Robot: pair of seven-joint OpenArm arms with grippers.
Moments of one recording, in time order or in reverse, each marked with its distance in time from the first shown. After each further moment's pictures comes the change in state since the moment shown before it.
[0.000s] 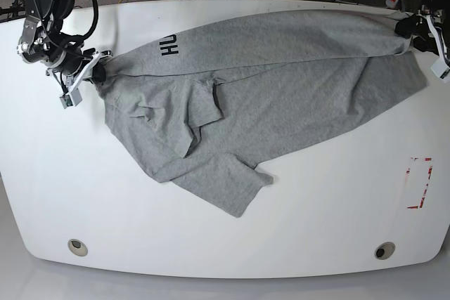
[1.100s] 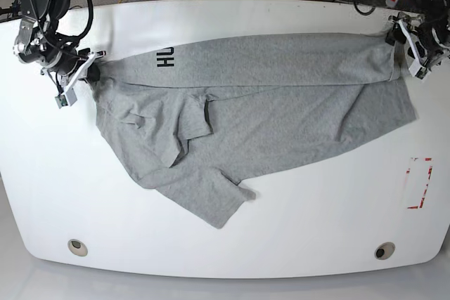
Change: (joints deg) left arm -12.8 19.1 -1.0 2.5 34.0 0.0 0.1; right arm -0.6 1.6 0.0 0.0 -0.2 -1.5 -0.2
